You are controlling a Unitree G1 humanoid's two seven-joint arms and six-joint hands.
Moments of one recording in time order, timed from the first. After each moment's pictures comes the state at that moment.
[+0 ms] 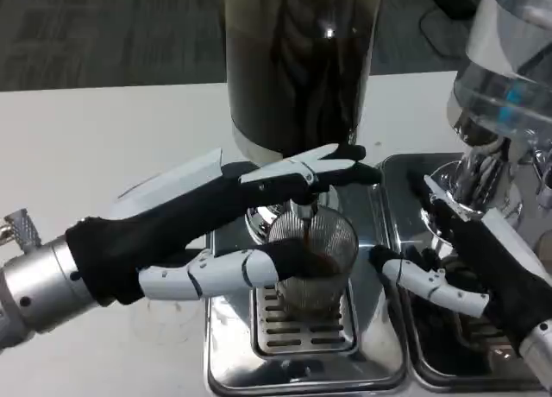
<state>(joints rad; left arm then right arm) -0.05 0.65 -0.03 -0.24 -0.24 -0.41 -0.79 0.17 -0.33 0.06 -0.23 -0.23 0.07 0.25</state>
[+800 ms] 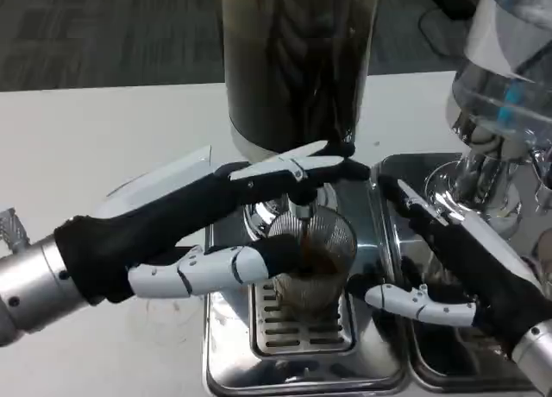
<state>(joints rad) -0.03 0.65 0.01 -0.24 -0.24 -0.40 -0.79 0.18 -0.35 0.09 -0.24 -0.21 0.01 0.29</state>
